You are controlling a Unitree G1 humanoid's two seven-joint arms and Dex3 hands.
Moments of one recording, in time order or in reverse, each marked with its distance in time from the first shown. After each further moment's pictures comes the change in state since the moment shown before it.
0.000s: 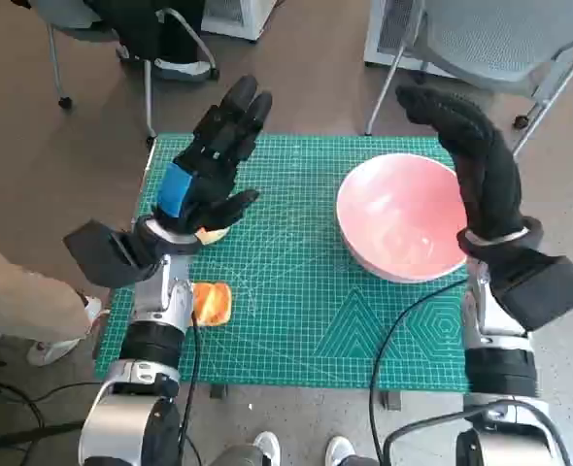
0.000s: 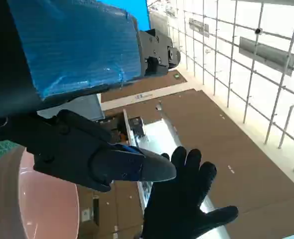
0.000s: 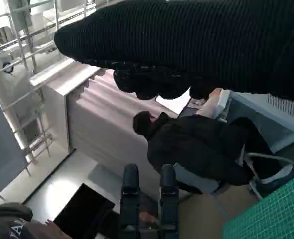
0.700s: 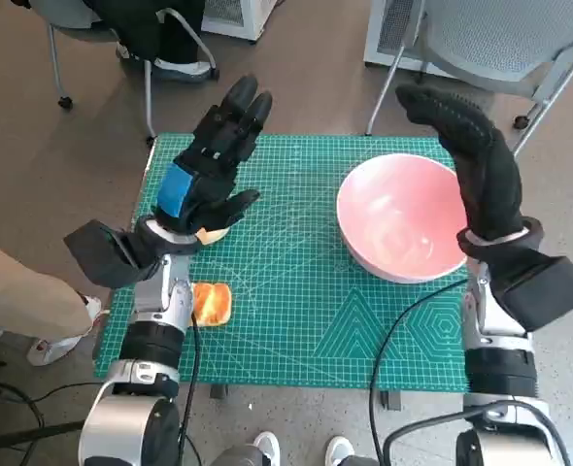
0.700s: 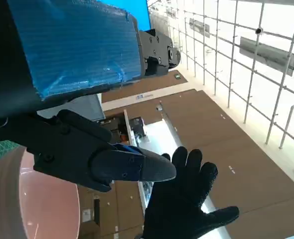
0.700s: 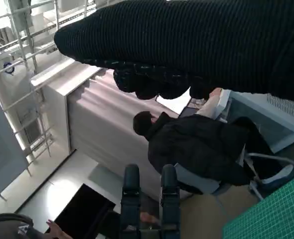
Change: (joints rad) left arm 0.000 0.000 0.000 0.000 0.002 0.000 0.001; right arm 0.000 0.000 0.000 0.000 0.002 0.000 0.000
